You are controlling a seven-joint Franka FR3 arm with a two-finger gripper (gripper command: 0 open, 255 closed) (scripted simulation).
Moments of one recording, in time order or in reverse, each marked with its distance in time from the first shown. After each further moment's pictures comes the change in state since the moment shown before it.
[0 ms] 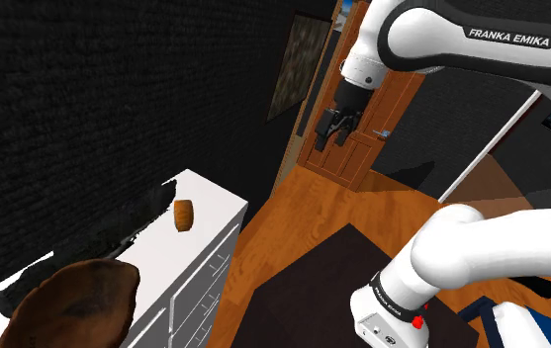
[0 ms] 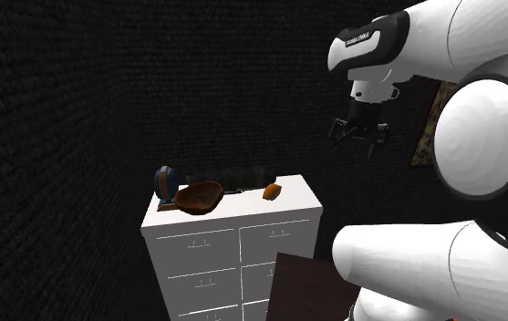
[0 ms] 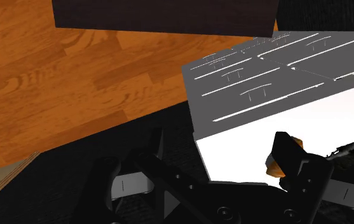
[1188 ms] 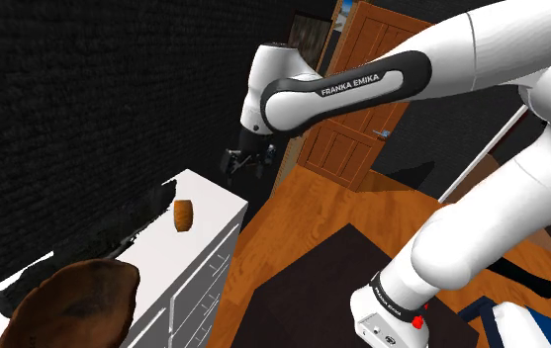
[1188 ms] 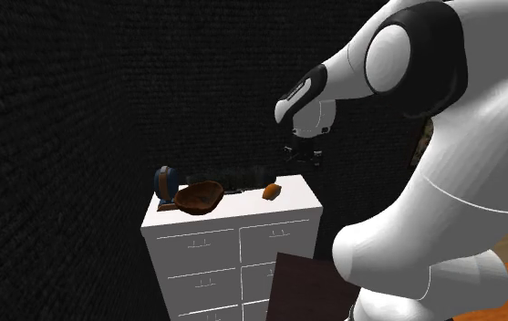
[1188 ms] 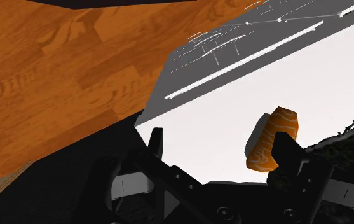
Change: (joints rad) arm 0.013 0.588 0.295 0.111 -0.020 0.490 0.404
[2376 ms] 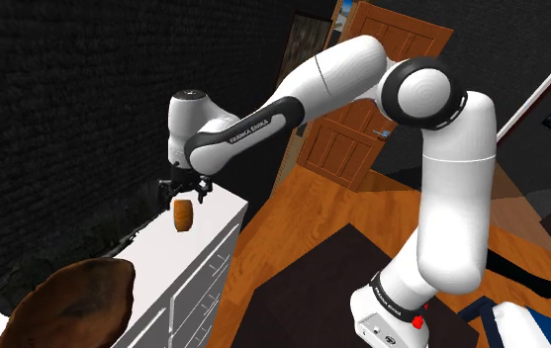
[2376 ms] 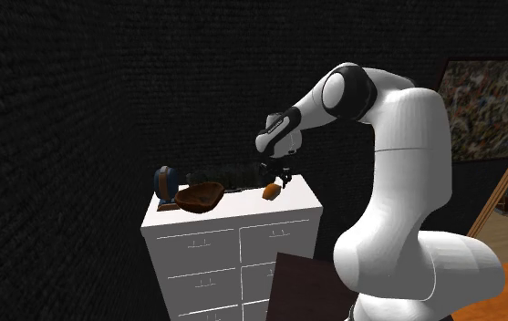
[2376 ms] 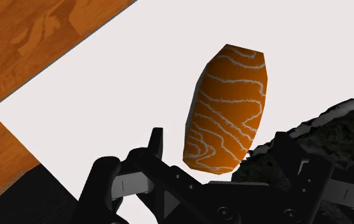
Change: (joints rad) arm 0.157 0.676 -0.032 0.471 -0.345 0.140 0.415
